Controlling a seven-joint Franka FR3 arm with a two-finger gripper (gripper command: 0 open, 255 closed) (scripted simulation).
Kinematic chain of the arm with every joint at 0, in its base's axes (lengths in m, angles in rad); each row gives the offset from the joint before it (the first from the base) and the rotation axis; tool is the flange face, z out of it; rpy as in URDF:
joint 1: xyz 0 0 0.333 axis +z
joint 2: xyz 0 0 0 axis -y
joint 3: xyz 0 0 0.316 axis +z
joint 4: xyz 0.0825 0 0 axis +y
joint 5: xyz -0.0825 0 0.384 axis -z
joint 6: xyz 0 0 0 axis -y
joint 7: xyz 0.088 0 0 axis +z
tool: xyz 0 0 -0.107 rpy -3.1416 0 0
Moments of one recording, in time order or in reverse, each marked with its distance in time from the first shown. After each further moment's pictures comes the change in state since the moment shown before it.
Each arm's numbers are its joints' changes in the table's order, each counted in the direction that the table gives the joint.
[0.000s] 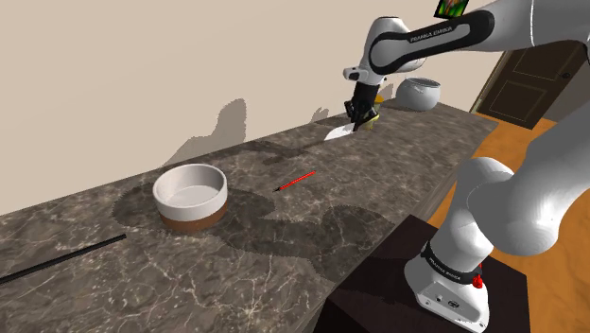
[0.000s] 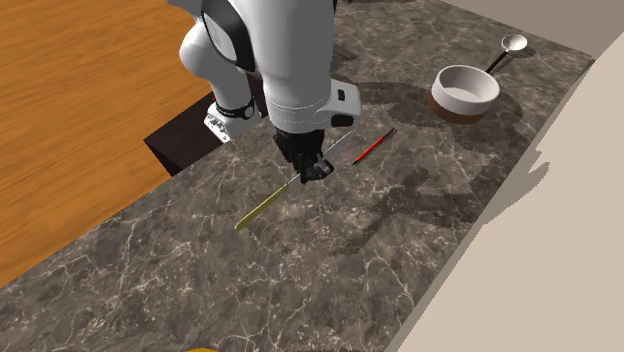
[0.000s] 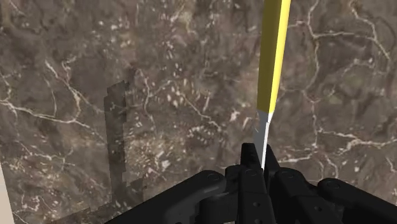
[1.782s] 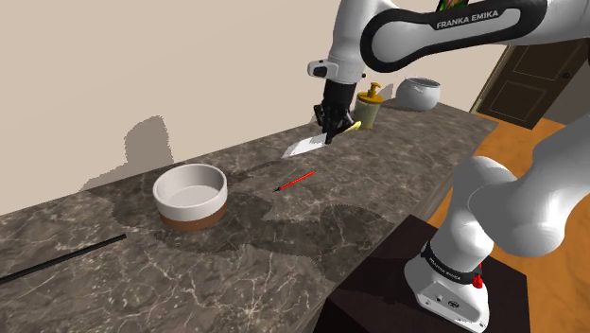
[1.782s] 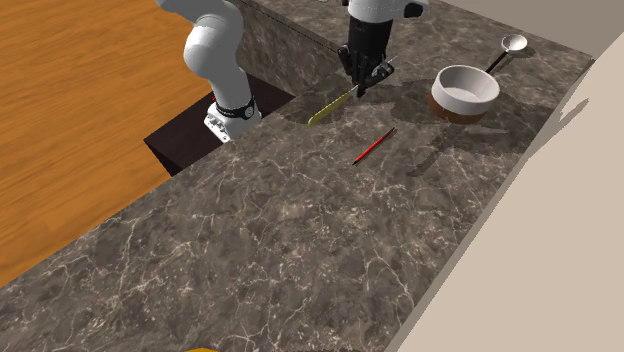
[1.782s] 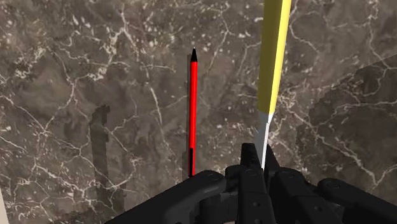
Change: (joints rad) arm 0.121 0.143 0.408 0.083 -0.089 -0.108 -0.477
